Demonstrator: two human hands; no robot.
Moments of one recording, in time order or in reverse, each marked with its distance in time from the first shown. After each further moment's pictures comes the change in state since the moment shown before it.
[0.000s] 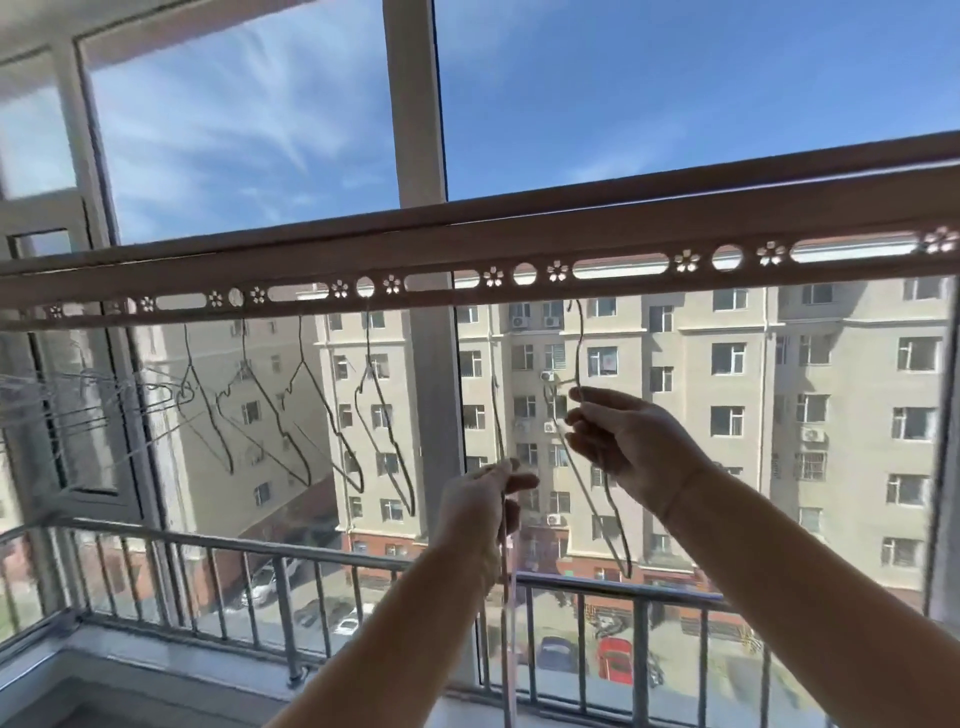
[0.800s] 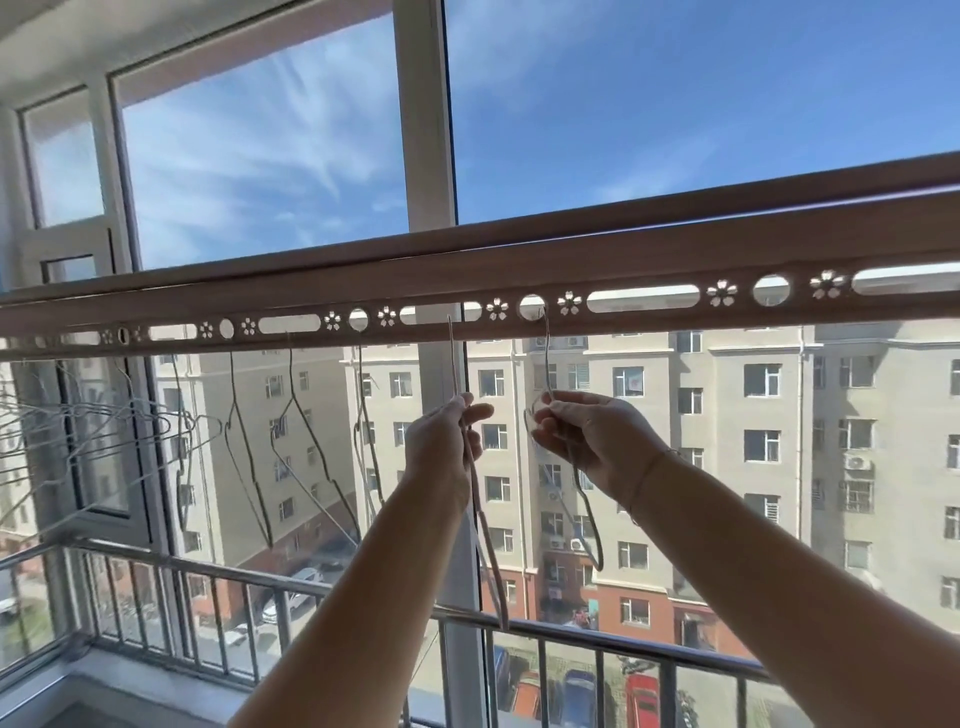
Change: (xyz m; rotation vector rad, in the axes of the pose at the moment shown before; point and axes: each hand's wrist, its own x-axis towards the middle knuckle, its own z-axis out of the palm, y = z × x) left_hand 0.086 0.072 0.025 -0.136 0.140 0.247; right_hand 0.085 -0.013 0.016 0.032 -0.133 0.042
